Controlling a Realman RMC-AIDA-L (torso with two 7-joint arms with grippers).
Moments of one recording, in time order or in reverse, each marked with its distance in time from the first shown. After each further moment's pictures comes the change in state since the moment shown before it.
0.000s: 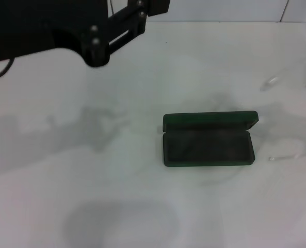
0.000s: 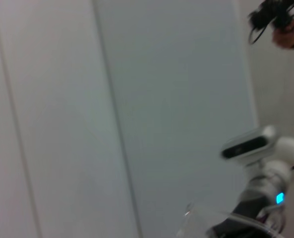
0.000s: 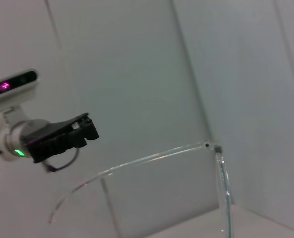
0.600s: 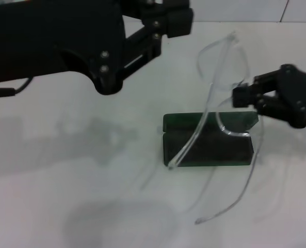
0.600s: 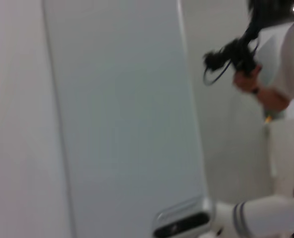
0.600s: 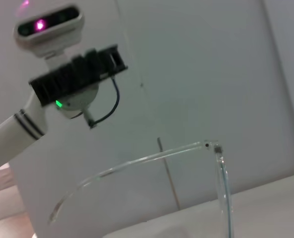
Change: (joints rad) left arm -0.072 0.001 0.016 -0.163 -0.132 0.131 0.050; right arm 0.081 0.090 -0.293 0.118 -0.016 0.124 -0.137
